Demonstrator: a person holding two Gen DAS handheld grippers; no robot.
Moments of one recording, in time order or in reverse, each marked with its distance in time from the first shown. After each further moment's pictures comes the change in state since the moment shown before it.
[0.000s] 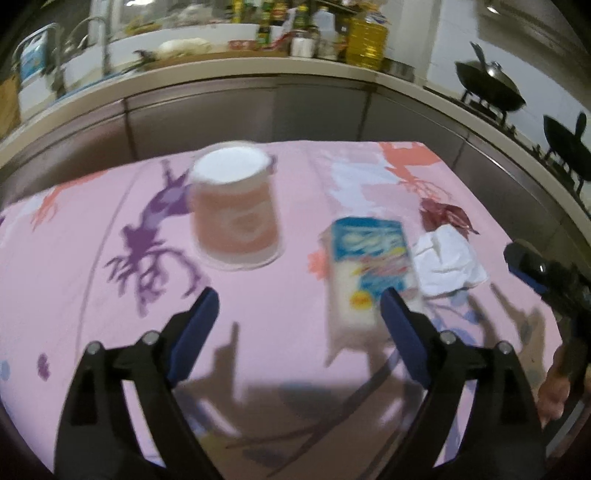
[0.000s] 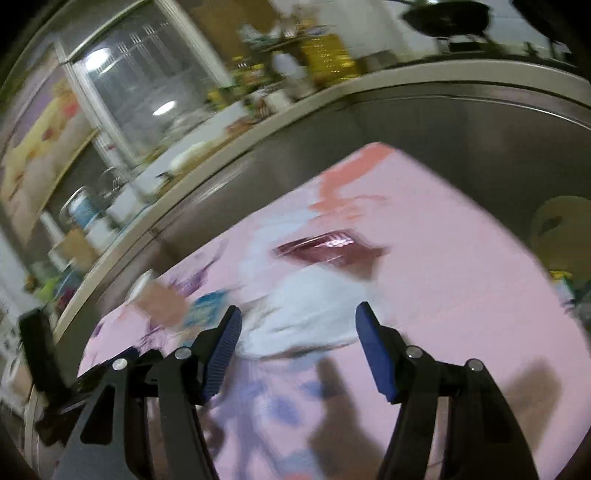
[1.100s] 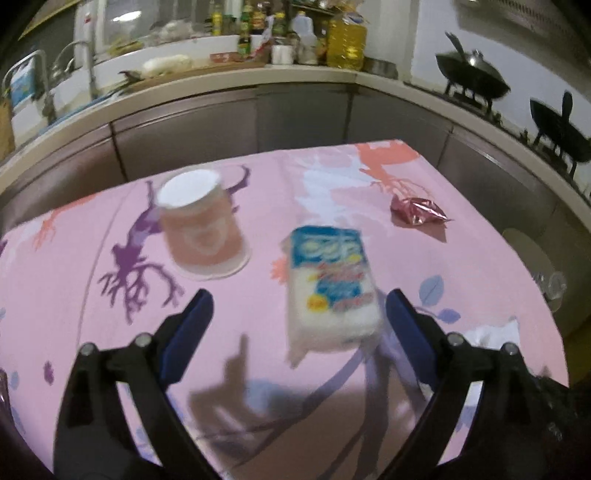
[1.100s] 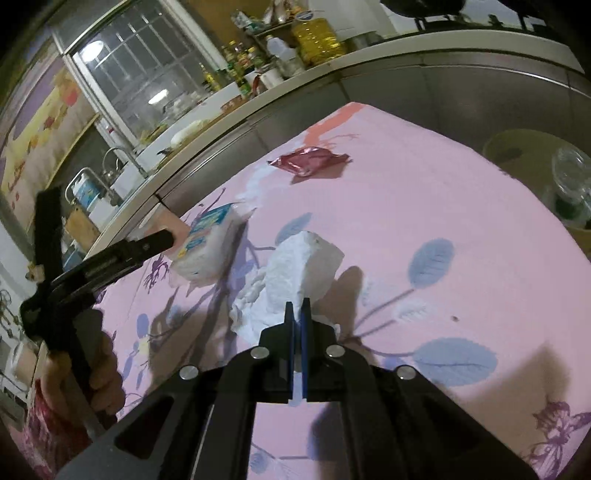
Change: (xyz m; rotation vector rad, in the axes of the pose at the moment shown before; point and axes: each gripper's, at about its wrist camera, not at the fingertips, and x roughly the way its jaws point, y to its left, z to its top) left arm -0.009 -0.039 0.003 0.074 -0.008 0.014; right arm -0.051 -0.005 -0.091 0.014 0.070 0.009
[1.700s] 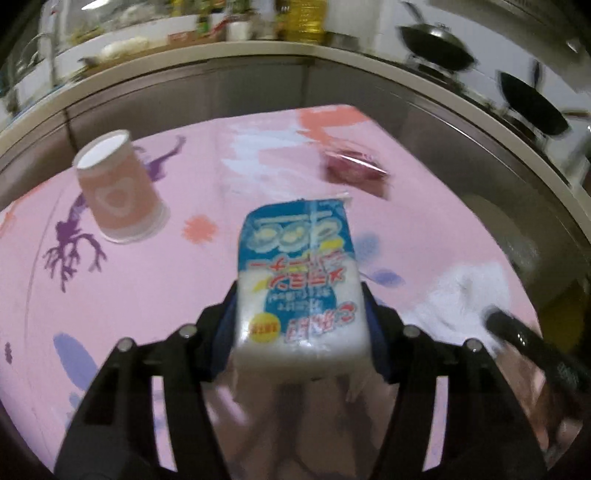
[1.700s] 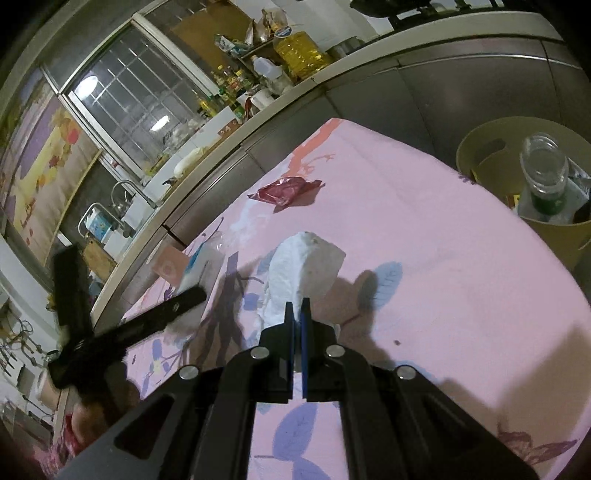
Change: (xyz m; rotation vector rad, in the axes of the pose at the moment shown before) left arm -0.006 -0.047 -0.033 0.047 0.076 -0.157; right arm -0.021 -0.045 0.016 0.093 -0.046 0.082
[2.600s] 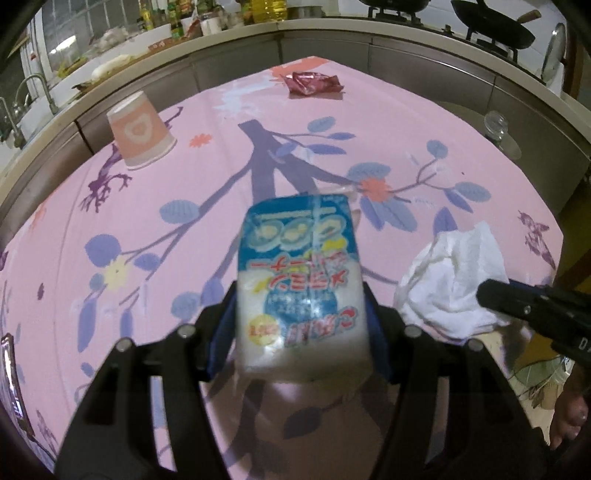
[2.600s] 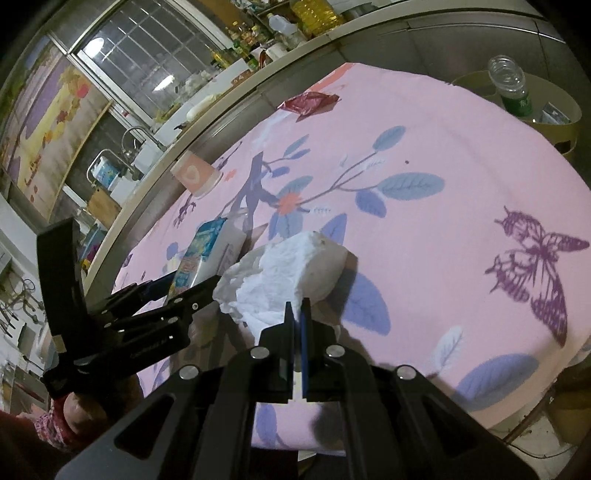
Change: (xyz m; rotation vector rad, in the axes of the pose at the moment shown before) left arm -0.046 -0.035 -0.106 0.169 0.082 0.118; right arm -0.041 0.030 -0.105 -0.049 0.165 -0.008
